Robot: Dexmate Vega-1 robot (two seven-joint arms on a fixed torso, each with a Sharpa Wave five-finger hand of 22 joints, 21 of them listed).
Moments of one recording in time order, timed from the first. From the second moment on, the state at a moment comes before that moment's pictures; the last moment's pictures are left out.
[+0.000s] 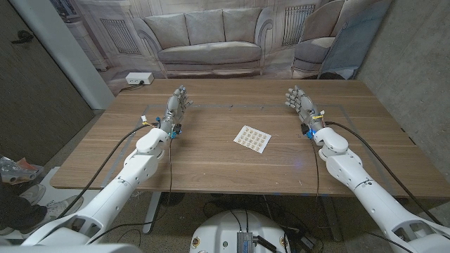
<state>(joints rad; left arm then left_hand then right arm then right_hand) 0.88 0.46 0.28 -1.33 -0.58 -0.25 -0.08 0.04 0.08 0.39 0.18 0.32 -0.17 -0.04 0.19 0.18 -0.18 -0.06 0.19 0.17 -0.17 -0.03 0.18 0.17 -0.17 -0.01 0.66 0.17 -0.93 -0.44 -0.24 -1.41 0.46 0.22 0.03 0.30 0.12 0.31 0.03 0.18 0.20 -0.02 0.19 0.18 0.28 0.06 0.21 0.19 0.18 0.06 0.19 0.17 -0.04 0.06 0.80 0.17</state>
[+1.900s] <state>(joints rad) 0.81 0.39 0.26 -1.24 -0.53 -0.21 -0.18 0.05 0.08 0.39 0.17 0.32 -0.18 -0.07 0.19 0.18 -0.17 -0.03 0.20 0.17 -0.17 -0.01 0.19 0.17 -0.17 0.01 0.65 0.17 -1.08 -0.71 -0.38 -1.96 -0.16 -0.25 -0.24 0.36 0.12 0.35 -0.04 0.18 0.27 -0.03 0.20 0.19 0.34 0.04 0.23 0.19 0.23 0.04 0.19 0.17 -0.01 0.06 0.77 0.17</state>
